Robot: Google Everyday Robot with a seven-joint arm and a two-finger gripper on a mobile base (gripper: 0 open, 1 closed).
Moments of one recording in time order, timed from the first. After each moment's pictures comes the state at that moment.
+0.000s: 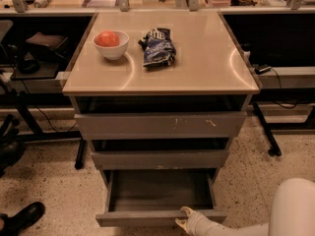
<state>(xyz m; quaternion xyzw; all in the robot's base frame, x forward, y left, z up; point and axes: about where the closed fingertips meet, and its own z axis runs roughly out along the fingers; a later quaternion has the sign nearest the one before) 0.466 -0.115 0.192 -0.44 0.81 0.08 0.38</state>
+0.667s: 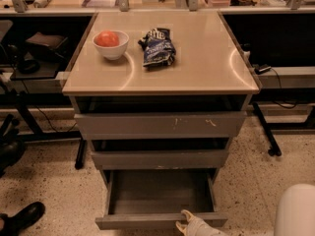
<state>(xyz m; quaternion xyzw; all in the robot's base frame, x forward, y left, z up) 0.443 -0.113 0.192 -0.43 0.81 0.08 0.39</state>
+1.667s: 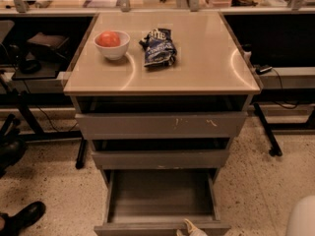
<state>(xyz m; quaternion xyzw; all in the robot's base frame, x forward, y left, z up) 0.403 -0.103 0.192 -0.43 0.80 0.09 0.40</state>
